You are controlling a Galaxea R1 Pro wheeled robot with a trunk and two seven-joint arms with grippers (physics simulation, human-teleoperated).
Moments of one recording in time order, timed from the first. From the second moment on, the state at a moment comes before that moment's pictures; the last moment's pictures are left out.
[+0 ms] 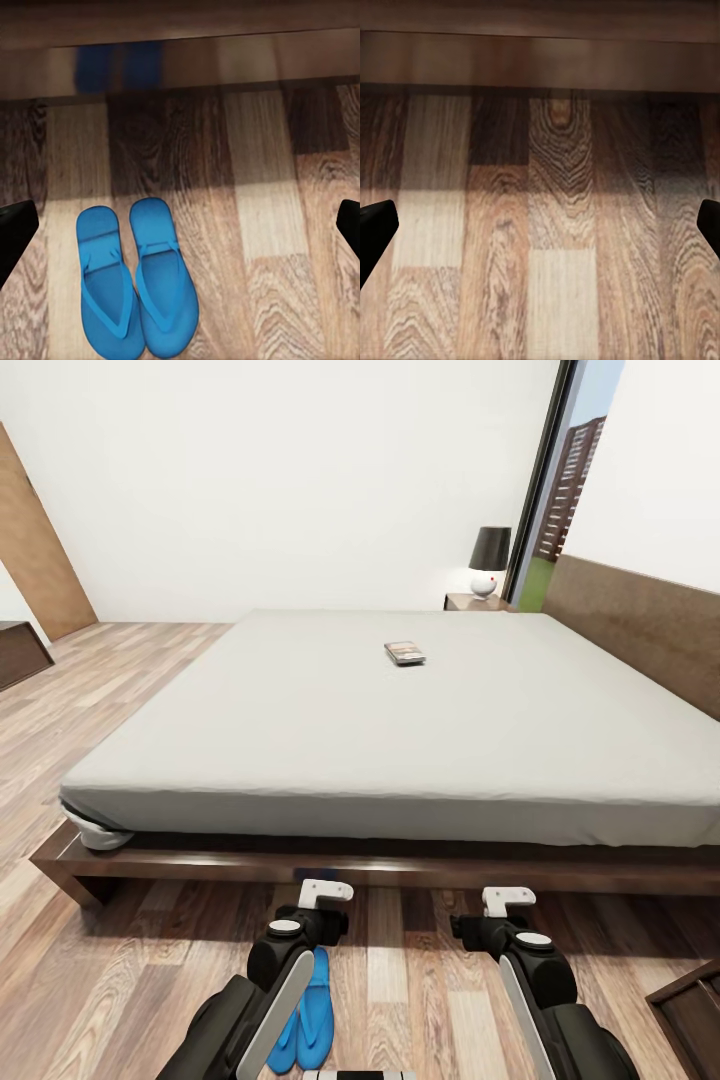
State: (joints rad) left arm -0.36 -0.11 -0.45 -1.33 0.35 0.76 0.49; right arm -0.23 0.05 0.04 -1.48 0.01 0.81 -0.10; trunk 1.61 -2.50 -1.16
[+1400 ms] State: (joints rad) left arm -0.36 -0.11 -0.45 -1.33 0.35 0.76 0.49; right arm -0.20 0.05 0.04 -1.49 0.01 0.80 -0.10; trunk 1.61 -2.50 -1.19
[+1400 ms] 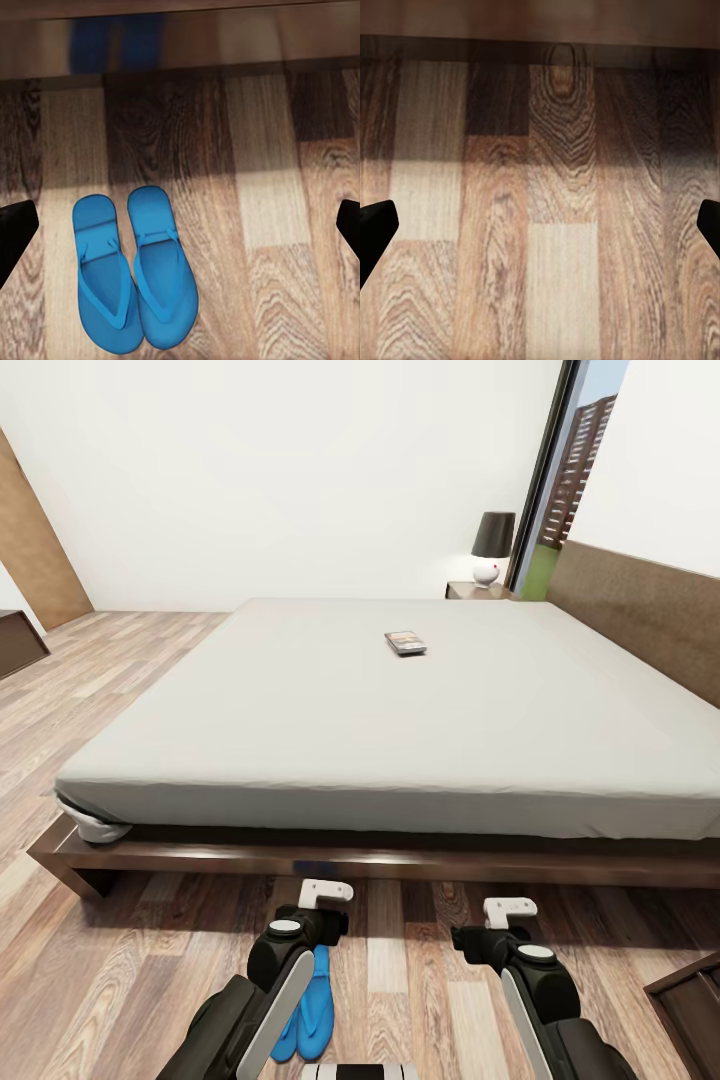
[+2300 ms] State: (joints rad) left arm -0.32 -0.11 -0.45 -1.32 0.35 0.74 0.47; right arm -0.20 0.05 0.05 -1.48 0.01 0.80 -0.09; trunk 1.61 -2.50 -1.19
